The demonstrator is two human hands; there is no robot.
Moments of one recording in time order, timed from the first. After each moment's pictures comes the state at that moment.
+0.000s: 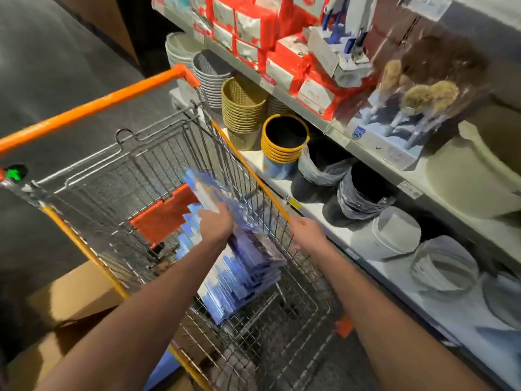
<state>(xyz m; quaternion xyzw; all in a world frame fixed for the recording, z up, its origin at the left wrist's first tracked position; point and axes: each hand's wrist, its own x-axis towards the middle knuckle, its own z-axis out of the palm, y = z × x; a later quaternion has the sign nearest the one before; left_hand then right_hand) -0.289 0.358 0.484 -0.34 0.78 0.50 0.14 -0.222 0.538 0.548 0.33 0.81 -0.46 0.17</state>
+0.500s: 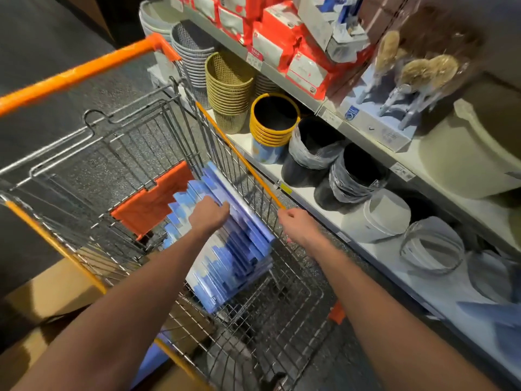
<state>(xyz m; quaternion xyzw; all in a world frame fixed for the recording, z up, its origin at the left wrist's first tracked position) -0.310 0.347 0.441 -0.08 0.91 0.32 0.24 -0.222 0.542 0.531 0.28 0.84 -0.42 0.21</state>
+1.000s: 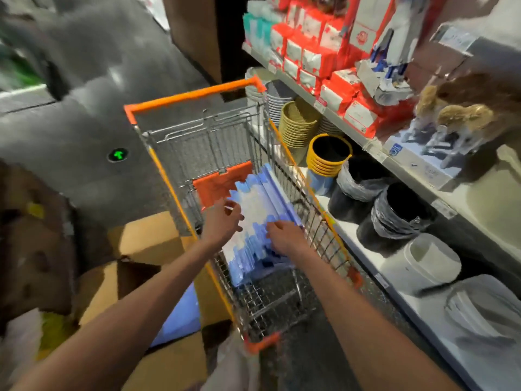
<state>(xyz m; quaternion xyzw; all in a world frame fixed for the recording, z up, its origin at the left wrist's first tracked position) -0.097 0.299 0.547 -0.17 0.83 0.54 0.03 -0.089 0.469 0.558 0.09 0.85 -0.45 0.23</state>
